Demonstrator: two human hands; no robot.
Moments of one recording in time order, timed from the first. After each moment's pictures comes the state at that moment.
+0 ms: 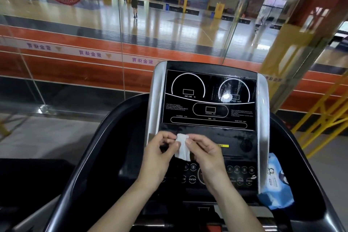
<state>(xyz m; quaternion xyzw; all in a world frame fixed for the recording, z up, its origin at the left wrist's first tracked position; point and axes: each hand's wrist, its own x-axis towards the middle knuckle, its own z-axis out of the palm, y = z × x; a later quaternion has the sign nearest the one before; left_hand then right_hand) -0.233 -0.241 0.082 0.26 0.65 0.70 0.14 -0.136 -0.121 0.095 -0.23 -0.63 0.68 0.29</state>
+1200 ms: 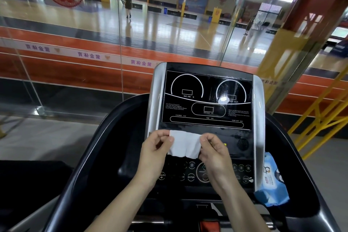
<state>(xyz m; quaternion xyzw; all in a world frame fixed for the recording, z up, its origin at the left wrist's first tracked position) -0.233 -0.247 0.080 0.20 0.59 0.76 0.18 -0.120 -0.112 0.092 -0.25 -0.60 0.70 0.31</state>
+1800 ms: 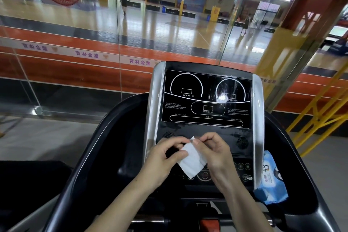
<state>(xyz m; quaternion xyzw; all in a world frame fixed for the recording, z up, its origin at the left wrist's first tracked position) -0.229 -0.252 0.078 0.38 0.64 0.65 0.19 -0.112 -0.116 0.106 -0.24 -0.64 0.67 0.30</state>
